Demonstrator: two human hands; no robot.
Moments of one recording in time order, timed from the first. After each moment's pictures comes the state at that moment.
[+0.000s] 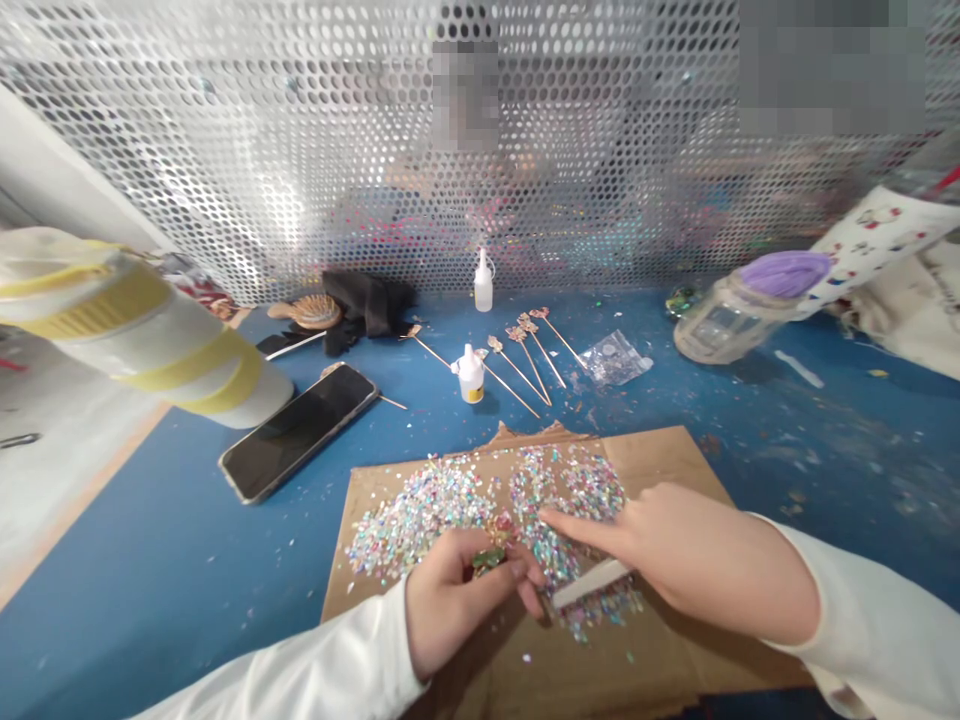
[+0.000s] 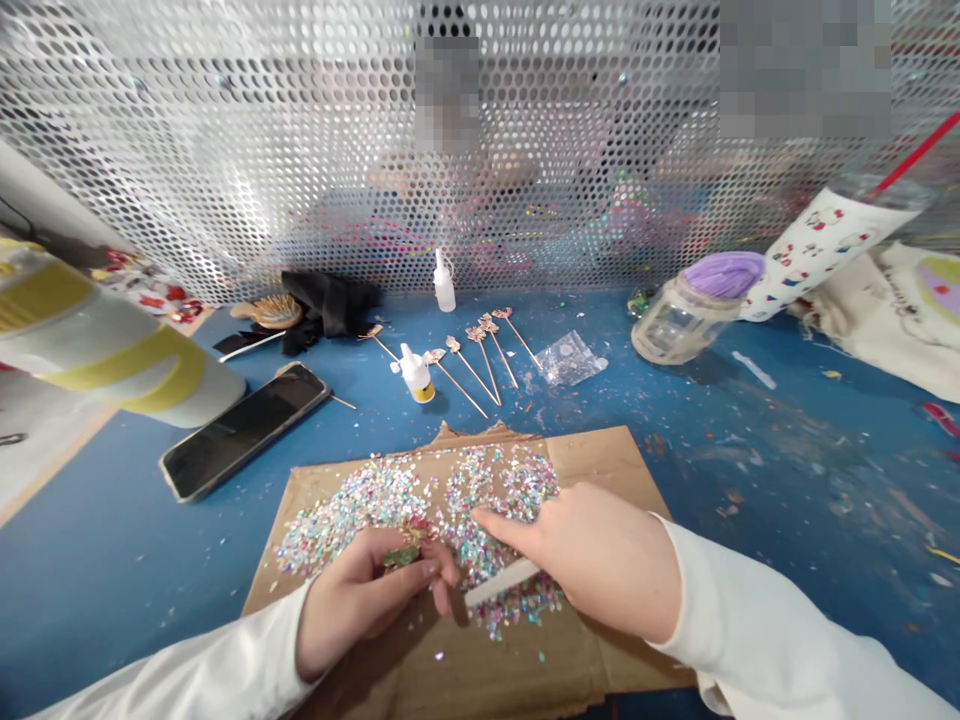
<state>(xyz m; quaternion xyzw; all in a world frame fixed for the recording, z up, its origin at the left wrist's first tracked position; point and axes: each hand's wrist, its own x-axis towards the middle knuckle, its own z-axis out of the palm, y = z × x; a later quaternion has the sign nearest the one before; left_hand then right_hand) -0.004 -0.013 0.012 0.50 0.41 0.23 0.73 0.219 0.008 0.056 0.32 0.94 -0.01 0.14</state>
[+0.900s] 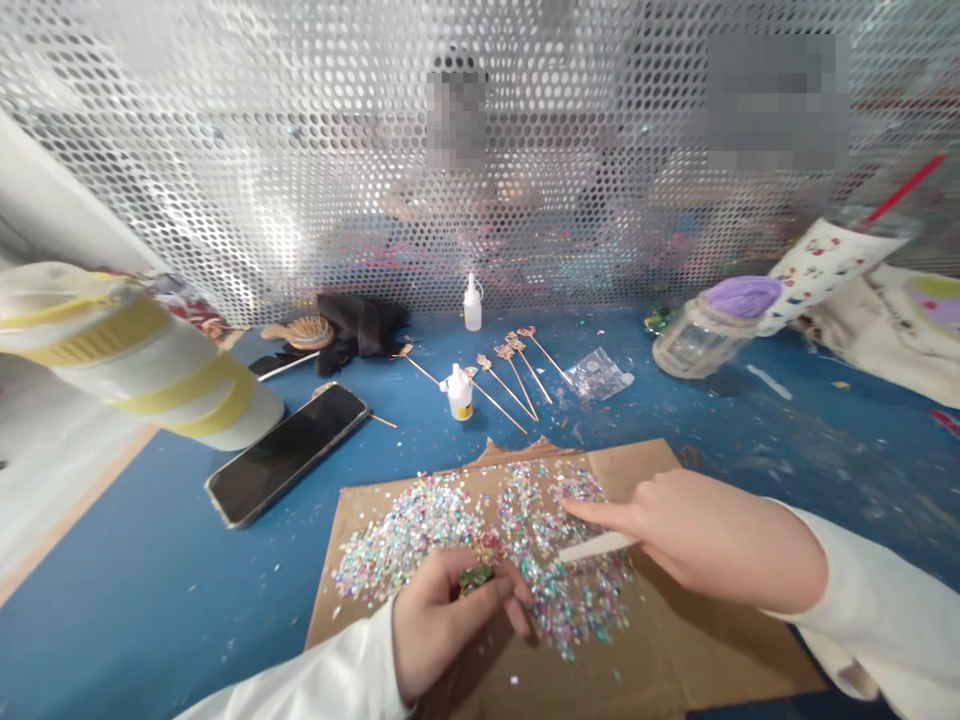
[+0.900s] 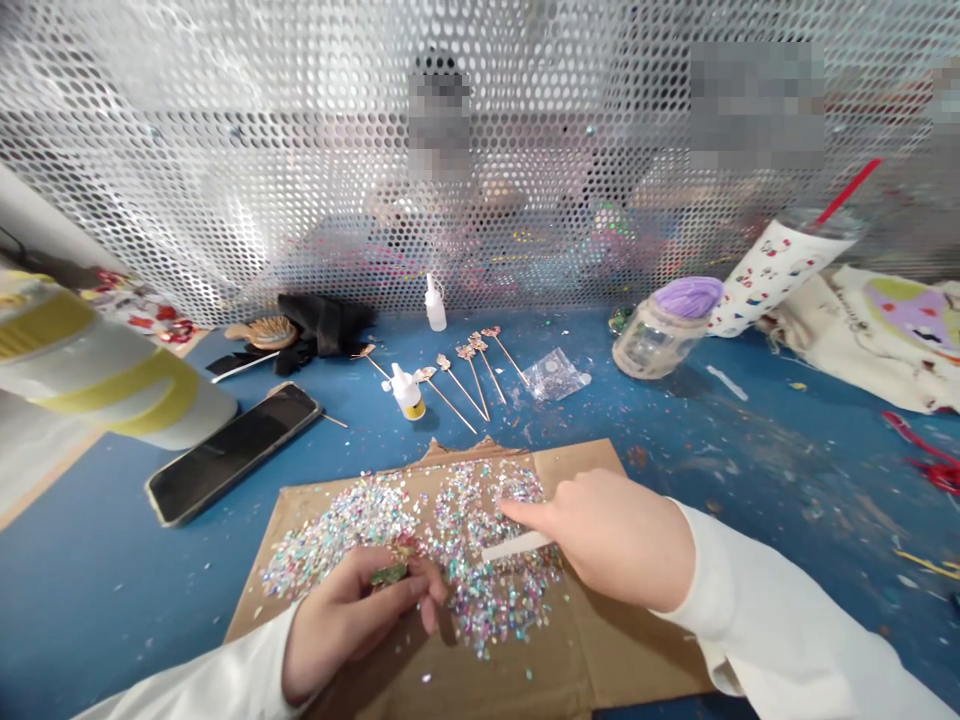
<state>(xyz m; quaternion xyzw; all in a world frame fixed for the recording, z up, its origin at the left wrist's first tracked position) -0.003 -0.014 0.007 0.52 0.41 0.23 0.71 0.242 0.019 0.067 0.35 0.92 0.00 0.16</state>
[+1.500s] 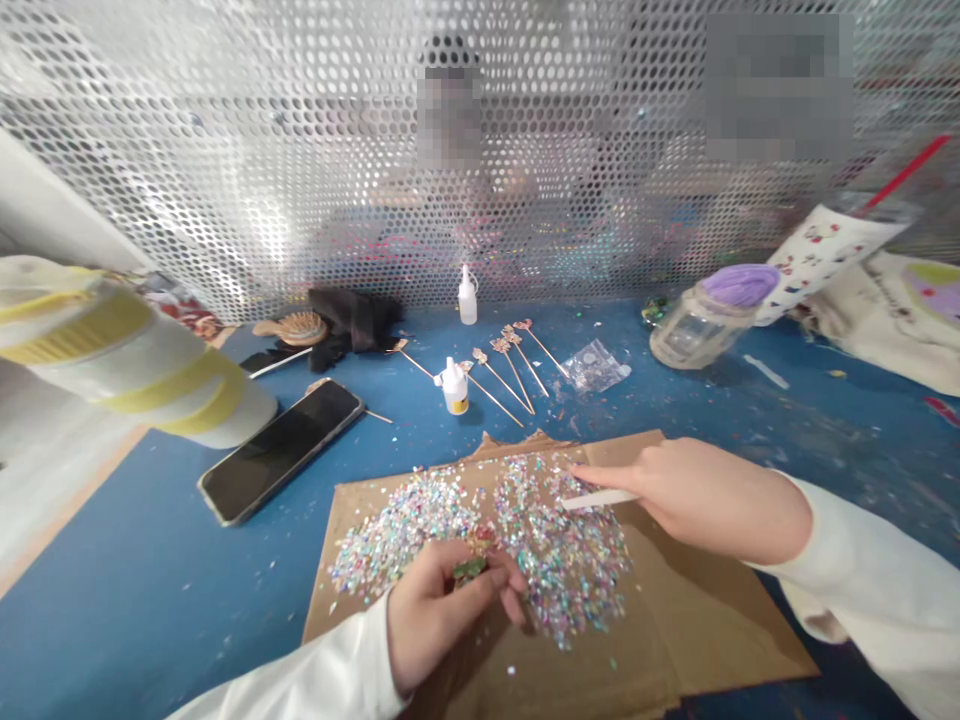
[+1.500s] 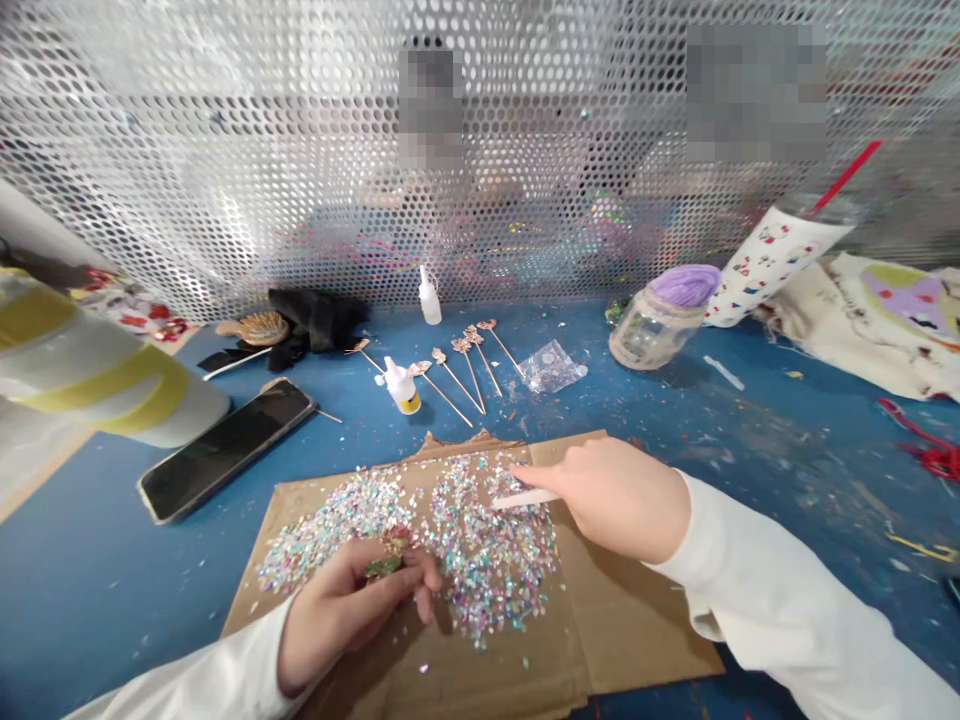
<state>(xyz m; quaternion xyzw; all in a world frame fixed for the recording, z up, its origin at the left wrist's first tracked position) -0.003 -0.012 0.008 0.52 0.42 0.23 0.71 0.251 0.033 0.066 0.41 0.90 0.00 0.17</state>
